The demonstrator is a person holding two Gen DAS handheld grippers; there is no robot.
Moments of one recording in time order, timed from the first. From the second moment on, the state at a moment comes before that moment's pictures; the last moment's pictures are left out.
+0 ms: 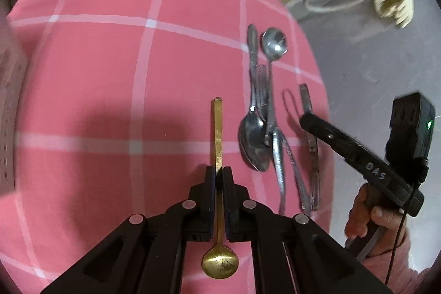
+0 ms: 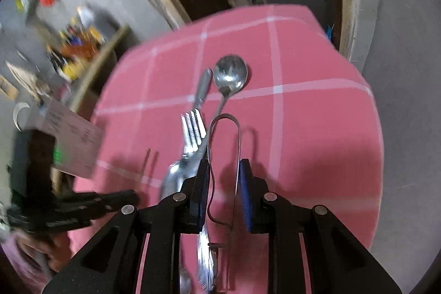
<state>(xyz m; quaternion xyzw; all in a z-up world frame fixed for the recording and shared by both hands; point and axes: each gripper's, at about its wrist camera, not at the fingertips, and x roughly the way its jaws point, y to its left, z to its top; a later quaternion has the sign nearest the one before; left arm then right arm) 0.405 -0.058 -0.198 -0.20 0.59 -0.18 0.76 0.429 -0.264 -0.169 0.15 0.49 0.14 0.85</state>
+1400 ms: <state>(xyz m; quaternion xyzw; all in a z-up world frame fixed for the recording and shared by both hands) 0.328 0.033 -0.021 -0.19 0.32 -0.15 0.92 0.356 -0.195 -0.001 0.15 0.21 0.22 0.94</state>
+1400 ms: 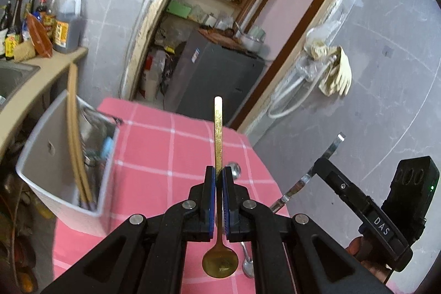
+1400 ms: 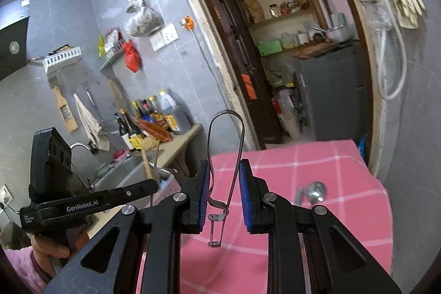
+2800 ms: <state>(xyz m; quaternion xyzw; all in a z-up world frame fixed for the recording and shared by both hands) 0.349 0.171 -0.042 -0.21 0.23 -0.09 0.94 0.388 -0.013 -0.042 0.06 0.27 0.29 0.91</state>
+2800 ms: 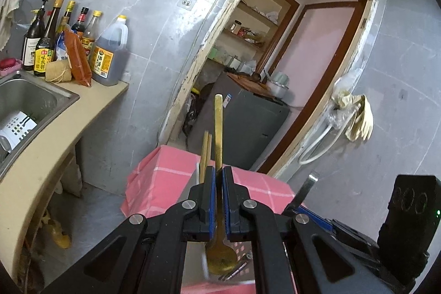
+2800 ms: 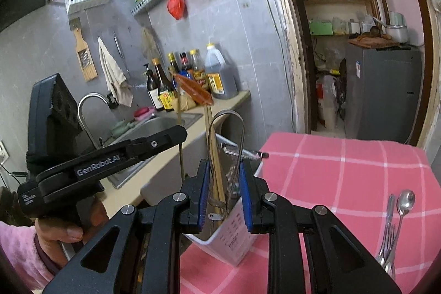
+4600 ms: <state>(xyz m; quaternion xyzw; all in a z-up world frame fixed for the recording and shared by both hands) 0.284 -0.027 -0.079 -0.13 0.26 -0.08 0.95 0.329 -0.285 -0.070 0.06 0.26 0.07 0.96</state>
